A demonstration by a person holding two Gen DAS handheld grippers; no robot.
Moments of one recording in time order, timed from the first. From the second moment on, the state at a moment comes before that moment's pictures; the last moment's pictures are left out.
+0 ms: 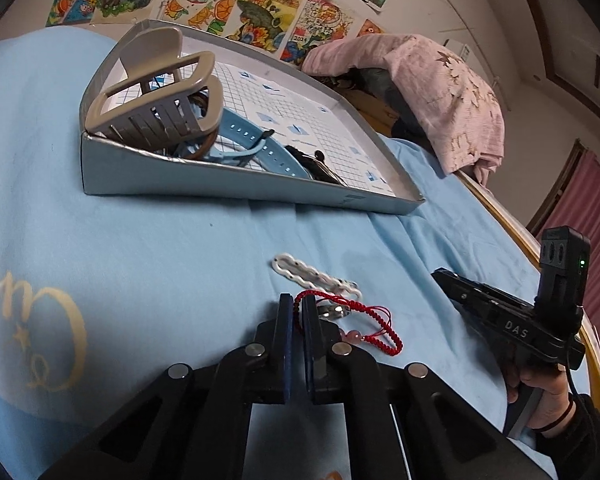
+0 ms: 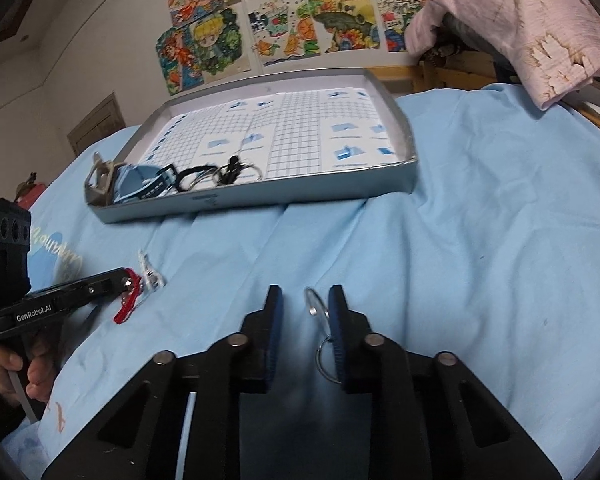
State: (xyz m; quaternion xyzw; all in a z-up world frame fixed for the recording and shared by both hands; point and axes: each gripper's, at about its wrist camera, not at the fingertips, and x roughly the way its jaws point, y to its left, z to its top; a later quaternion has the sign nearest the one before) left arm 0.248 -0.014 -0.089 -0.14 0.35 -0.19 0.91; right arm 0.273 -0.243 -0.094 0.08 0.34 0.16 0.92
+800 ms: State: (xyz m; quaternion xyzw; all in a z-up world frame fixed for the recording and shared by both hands) left arm 0.206 -0.018 -0.062 -0.15 0.29 -0.25 0.91; right arm 0.227 -0.226 -0.074 0.05 0.28 0.23 0.93
